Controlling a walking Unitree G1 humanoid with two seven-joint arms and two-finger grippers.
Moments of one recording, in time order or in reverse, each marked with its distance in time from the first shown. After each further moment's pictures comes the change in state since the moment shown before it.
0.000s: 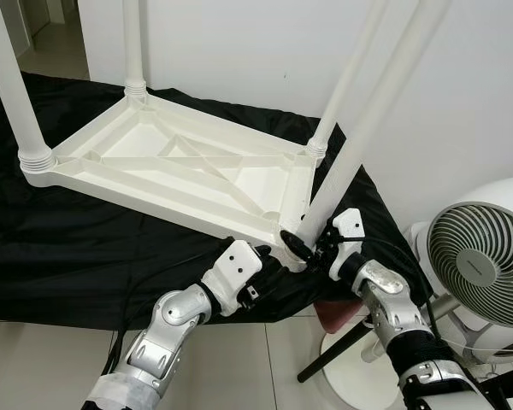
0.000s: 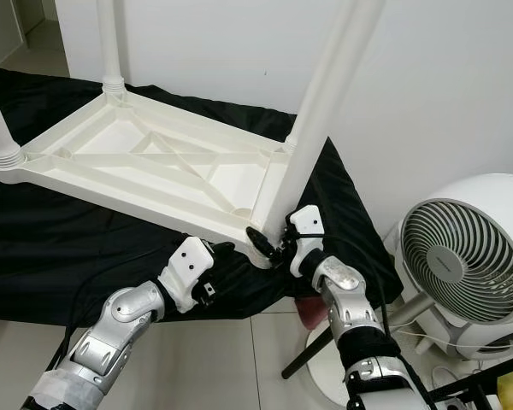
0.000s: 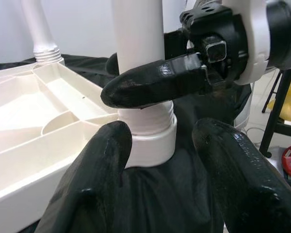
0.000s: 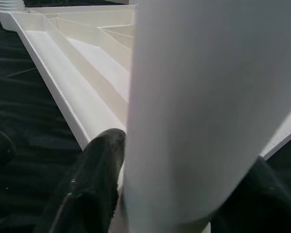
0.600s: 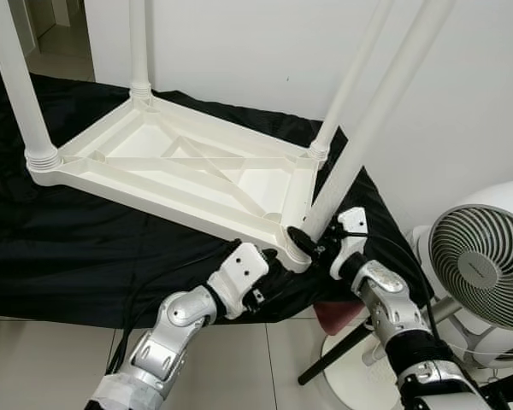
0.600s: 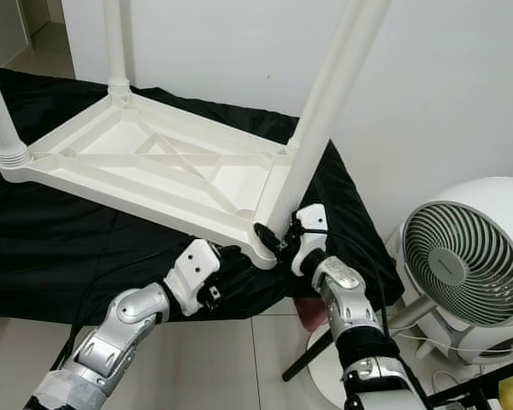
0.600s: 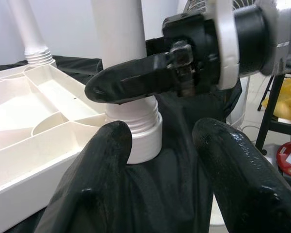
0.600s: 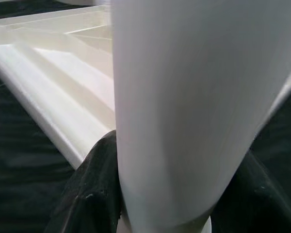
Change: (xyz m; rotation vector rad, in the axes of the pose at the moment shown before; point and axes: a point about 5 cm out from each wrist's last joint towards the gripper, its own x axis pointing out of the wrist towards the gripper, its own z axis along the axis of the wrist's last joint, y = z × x) left arm 0.004 -0.006 0.000 -0.004 0.009 -0.032; right arm 0.003 0.001 -0.008 0.111 0.048 -0.232
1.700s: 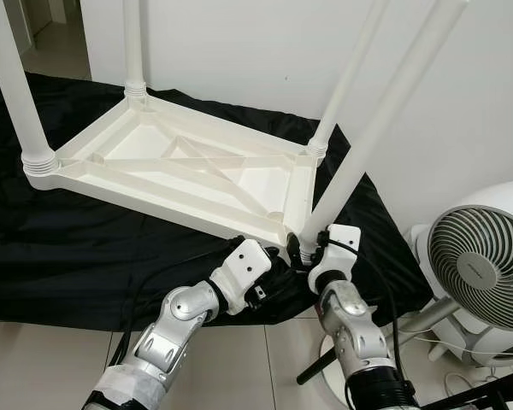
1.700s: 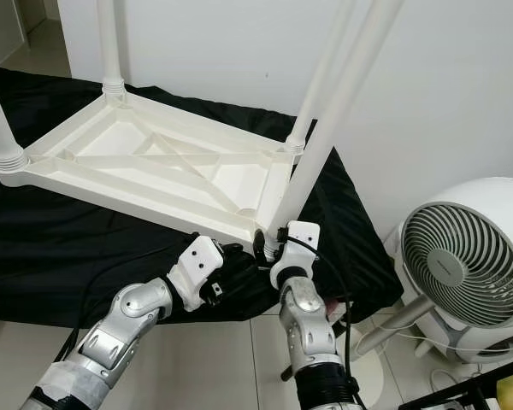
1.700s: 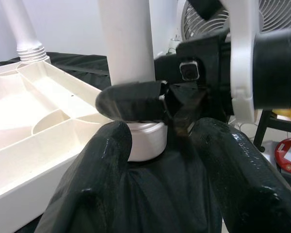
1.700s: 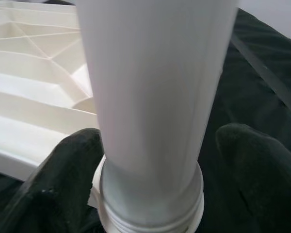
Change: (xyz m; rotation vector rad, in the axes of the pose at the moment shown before) left arm 0.005 0.004 -0.001 0.004 0.013 -0.010; right arm -0.012 0.029 -0.003 0.137 -0.001 -0.365
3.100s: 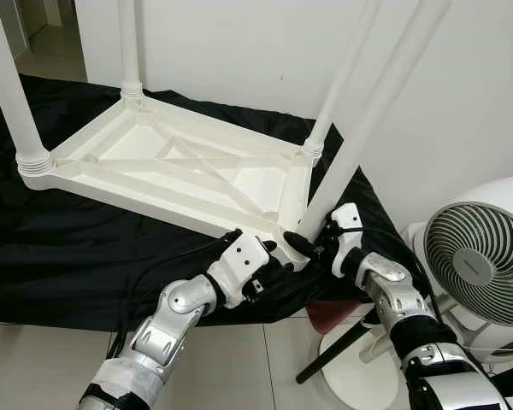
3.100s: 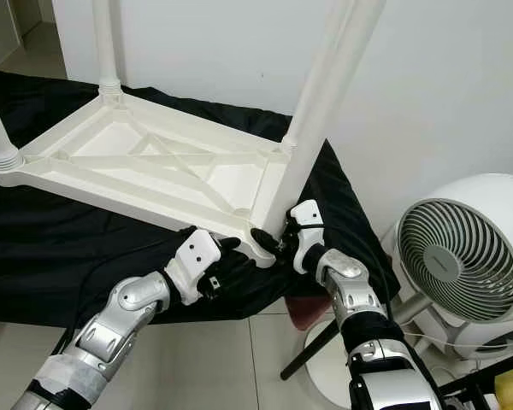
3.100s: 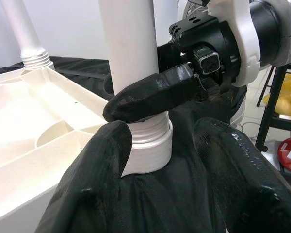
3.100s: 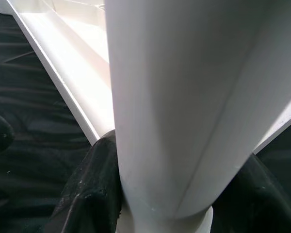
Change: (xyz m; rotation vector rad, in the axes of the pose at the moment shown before) left arm 0.000 0.007 0.004 0.011 -0.002 0.004; right arm 0.029 -0.027 0.010 -0.235 0.078 0.601
